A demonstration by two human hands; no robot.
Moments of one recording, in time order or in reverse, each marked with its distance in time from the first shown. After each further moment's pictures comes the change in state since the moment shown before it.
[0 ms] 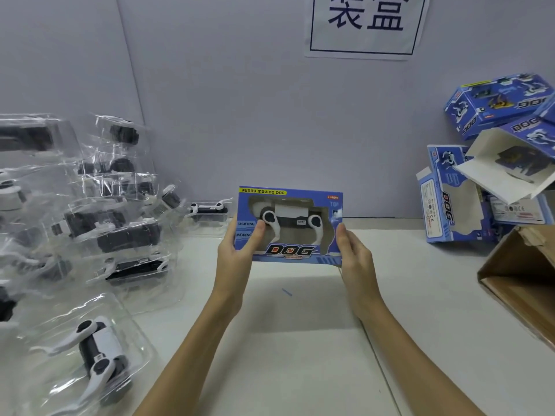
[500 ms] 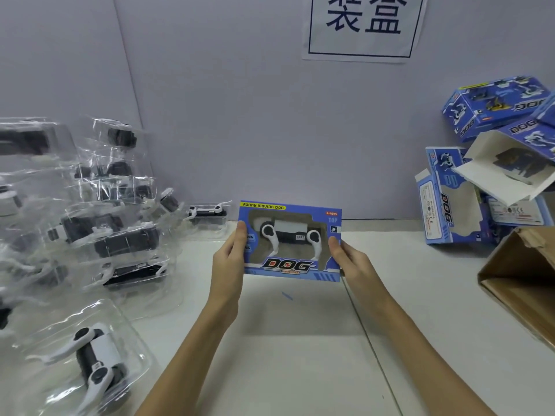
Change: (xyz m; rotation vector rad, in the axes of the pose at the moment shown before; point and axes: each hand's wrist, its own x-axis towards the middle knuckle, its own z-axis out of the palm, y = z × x) left_hand 0.006 -0.006 -0.009 0.004 0.067 -0.143; right_hand 0.001 -0.004 -0.014 -0.078 -0.272 0.081
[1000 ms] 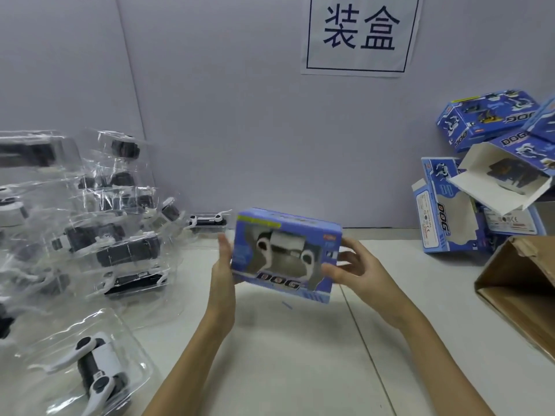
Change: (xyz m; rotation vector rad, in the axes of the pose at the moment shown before) left_hand -0.001 -0.002 -0.007 0.019 0.031 -0.016; right_hand -0.004 -0.015 -0.026 -0.125 -0.069 -0.041
